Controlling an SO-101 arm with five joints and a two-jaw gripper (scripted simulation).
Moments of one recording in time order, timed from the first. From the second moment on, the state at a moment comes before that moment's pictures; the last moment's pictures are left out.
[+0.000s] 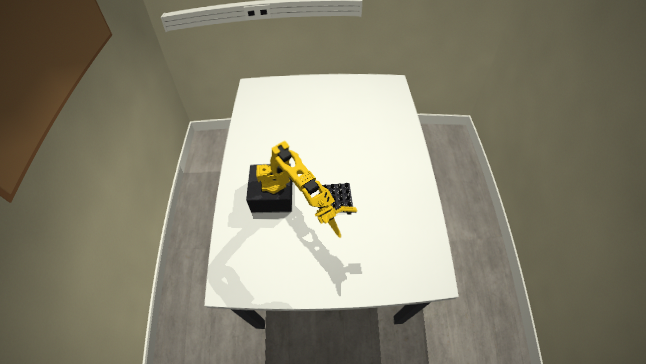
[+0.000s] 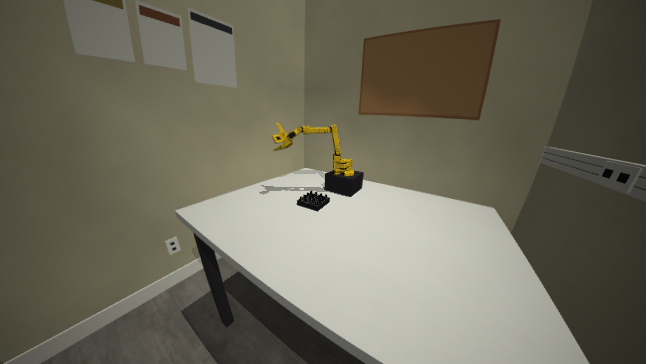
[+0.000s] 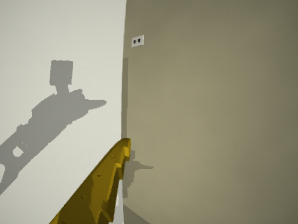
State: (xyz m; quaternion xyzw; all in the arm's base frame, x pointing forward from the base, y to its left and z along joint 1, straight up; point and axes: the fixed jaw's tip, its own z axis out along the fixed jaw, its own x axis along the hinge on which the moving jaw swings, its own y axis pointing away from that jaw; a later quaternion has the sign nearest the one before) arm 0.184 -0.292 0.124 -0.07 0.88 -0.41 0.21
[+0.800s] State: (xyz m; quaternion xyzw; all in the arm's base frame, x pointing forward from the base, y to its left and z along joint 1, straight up) arm 0.184 -0.291 0.124 -0.07 0.88 -0.41 0.21
